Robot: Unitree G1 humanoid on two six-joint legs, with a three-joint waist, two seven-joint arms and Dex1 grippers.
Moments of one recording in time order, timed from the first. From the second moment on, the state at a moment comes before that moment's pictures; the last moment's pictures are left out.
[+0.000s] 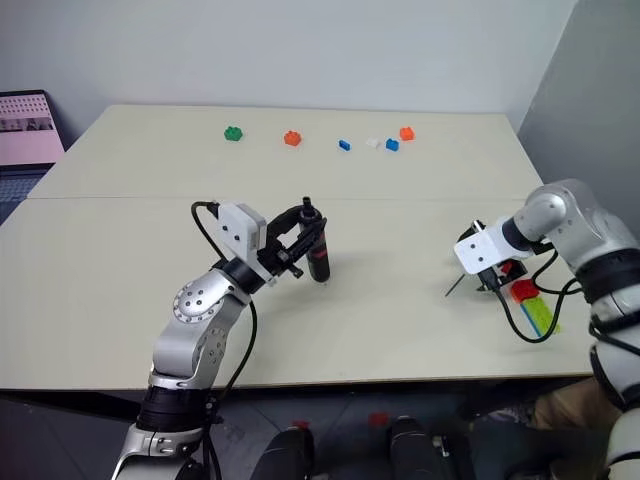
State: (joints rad) left arm -0.36 0.26 -0.01 -0.14 -0.26 0.16 -0.54; right arm -1.11 -0.85 0.62 0.83 -0.36 -0.61 1.37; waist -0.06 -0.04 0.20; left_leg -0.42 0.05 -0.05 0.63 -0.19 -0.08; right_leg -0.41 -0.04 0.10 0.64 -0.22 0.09
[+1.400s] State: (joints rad) left arm -0.34 0.23 -0.03 -0.20 -0.23 0.19 -0.43; right arm -1.26 -0.65 0.47 1.16 -0.38 -0.72 1.48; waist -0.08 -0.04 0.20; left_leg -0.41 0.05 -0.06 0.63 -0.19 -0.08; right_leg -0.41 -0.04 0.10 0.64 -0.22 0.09
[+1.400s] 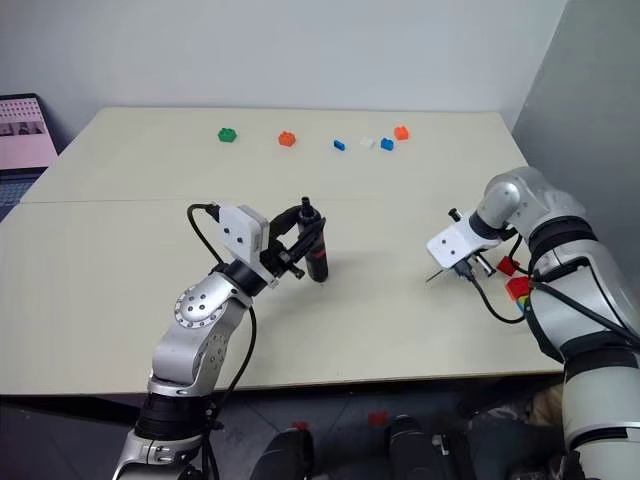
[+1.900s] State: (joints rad) left arm -0.34 0.19 -0.07 -0.23 -0.19 0.20 -0.36; right arm -0.76 -0.62 -0.05 0.05 0.35 0.49 1.22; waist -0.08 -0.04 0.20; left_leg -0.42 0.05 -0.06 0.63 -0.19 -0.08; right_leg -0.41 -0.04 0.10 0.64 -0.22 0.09
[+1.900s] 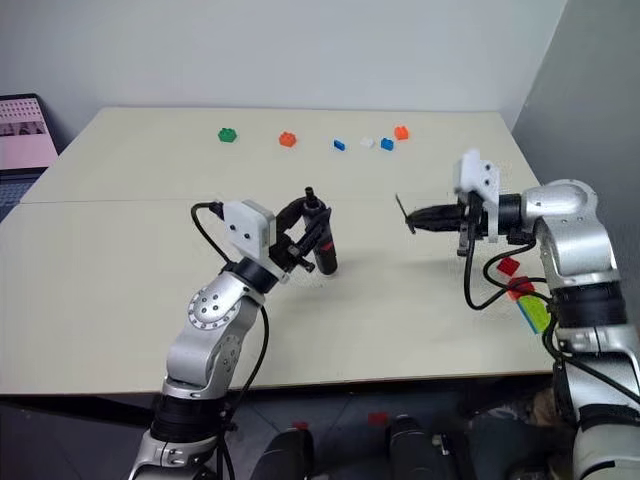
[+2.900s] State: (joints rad) left arm -0.38 0.32 -0.12 -0.24 -0.35 0.28 -0.72; right arm -0.77 -0.58 -0.09 -0.19 0.71 0.79 1.02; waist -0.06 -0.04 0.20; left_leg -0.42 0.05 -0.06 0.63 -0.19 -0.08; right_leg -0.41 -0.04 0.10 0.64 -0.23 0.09
